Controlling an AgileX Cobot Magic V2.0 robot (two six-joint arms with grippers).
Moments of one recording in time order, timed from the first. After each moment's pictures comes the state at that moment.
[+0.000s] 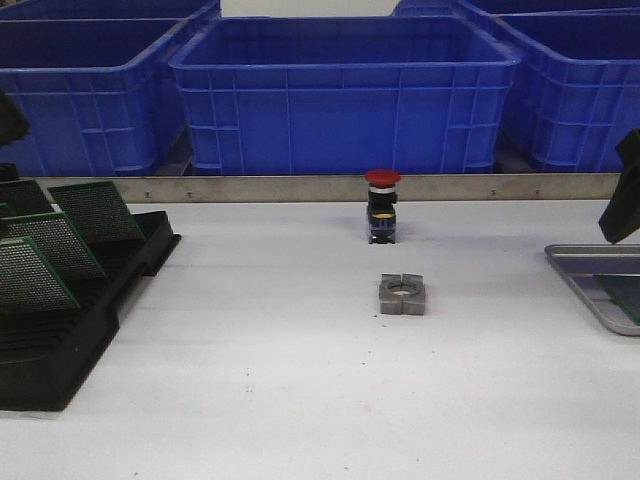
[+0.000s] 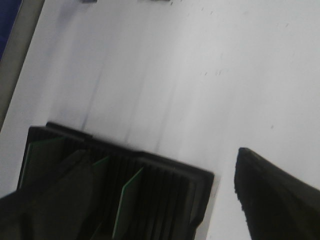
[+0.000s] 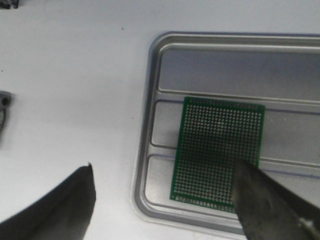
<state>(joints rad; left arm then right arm) -0.28 1.09 -0.74 -0.52 0.66 1.42 -0.14 1.58 -0.86 0.70 0.46 -0.68</state>
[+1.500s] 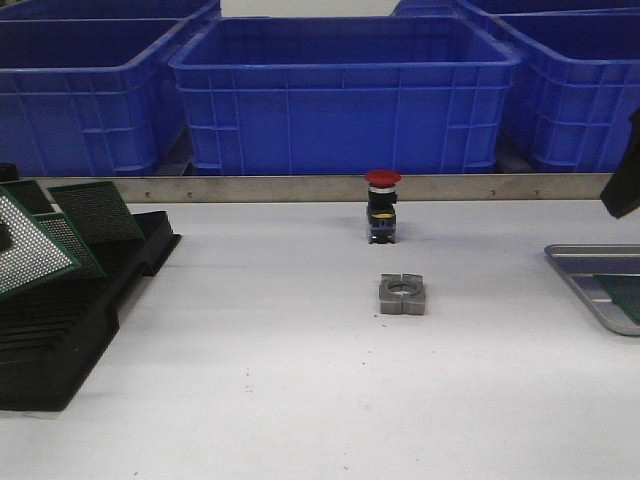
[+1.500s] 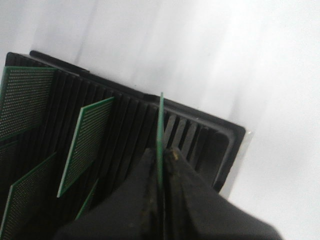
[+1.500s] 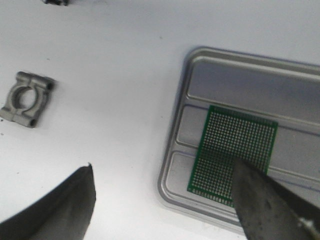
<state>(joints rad) -0.19 1.28 -0.75 -0.50 0.59 1.43 -0.13 1.47 -0.86 0.70 0.54 -0.79</state>
